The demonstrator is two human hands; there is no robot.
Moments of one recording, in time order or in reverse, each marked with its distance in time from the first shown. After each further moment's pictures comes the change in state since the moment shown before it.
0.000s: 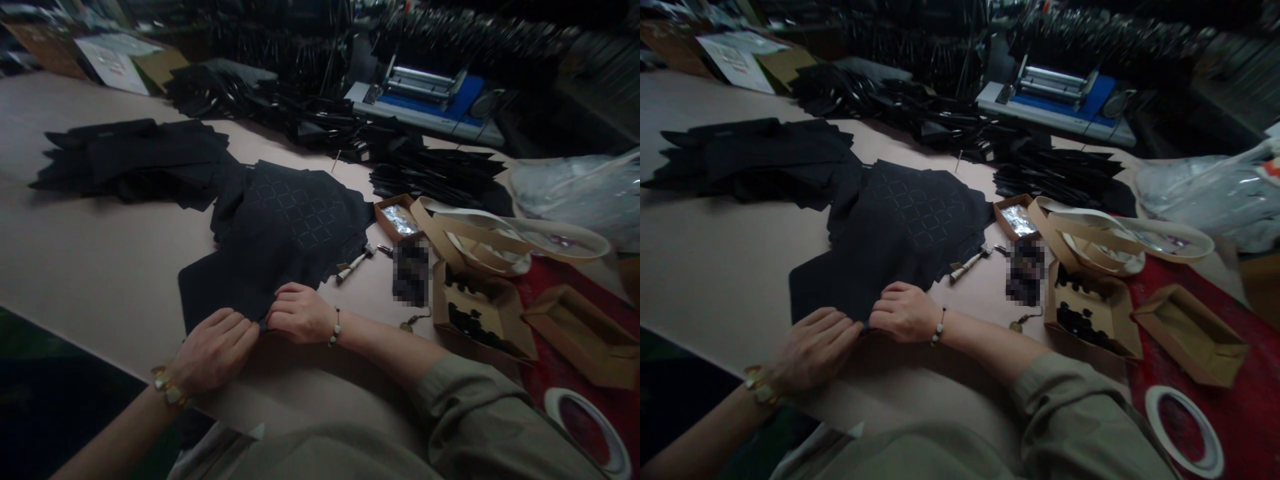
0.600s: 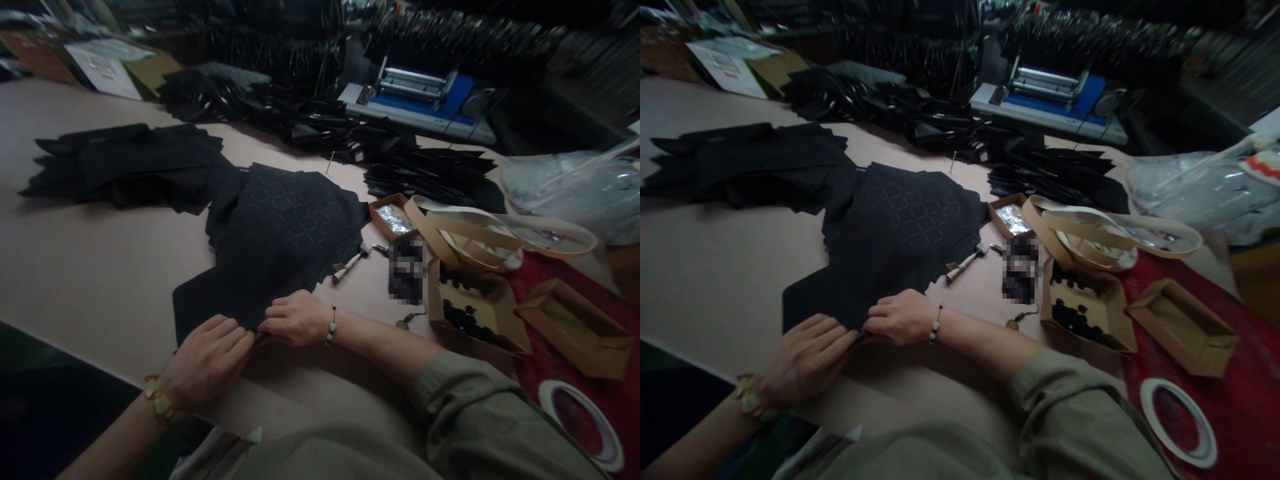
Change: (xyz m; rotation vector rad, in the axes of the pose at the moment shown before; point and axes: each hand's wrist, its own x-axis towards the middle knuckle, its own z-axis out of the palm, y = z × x) left_hand -0.006 0.003 -0.001 -0.092 -0.026 -0.014; right_hand 0.001 -0.003 0.001 0.012 -0.131 0.008
